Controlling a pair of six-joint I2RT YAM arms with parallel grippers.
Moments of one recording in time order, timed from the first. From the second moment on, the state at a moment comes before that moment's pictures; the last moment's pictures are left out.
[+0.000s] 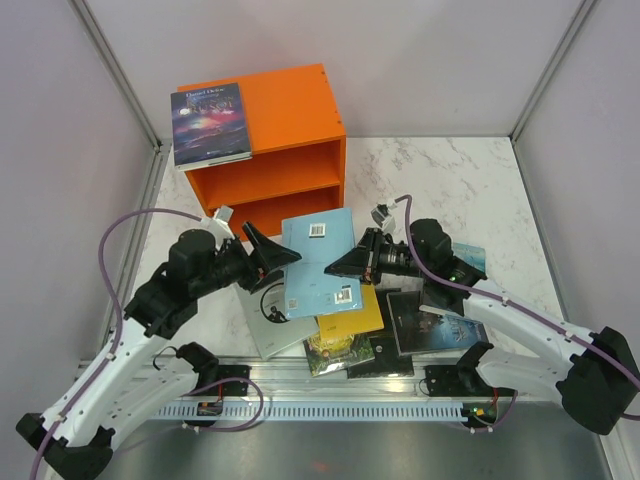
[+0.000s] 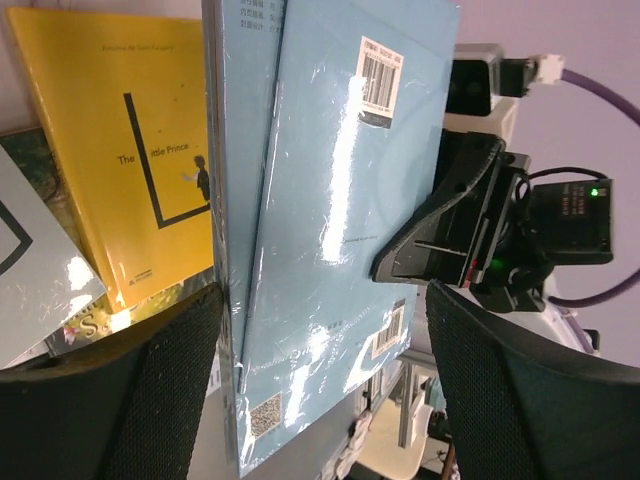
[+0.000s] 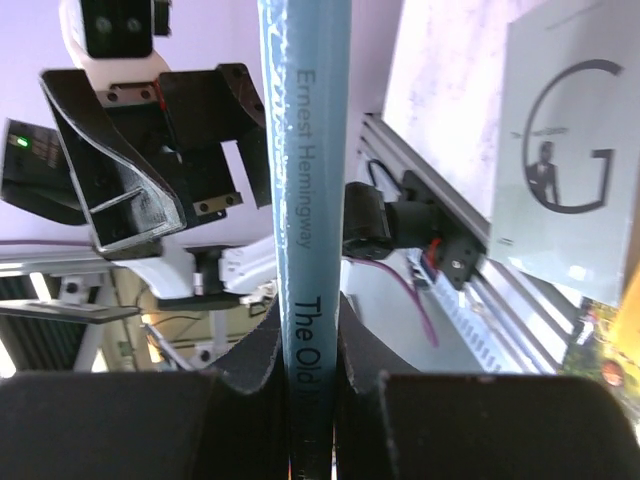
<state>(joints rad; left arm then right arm) -0.58 0.72 0.83 -0.53 0.29 -1.15 0.72 1.07 0.69 0.15 -0.58 1.26</state>
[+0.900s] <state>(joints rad) -0.59 0.67 0.93 -0.62 0.16 -1.13 0.70 1.07 0.70 0.41 -0.60 1.52</state>
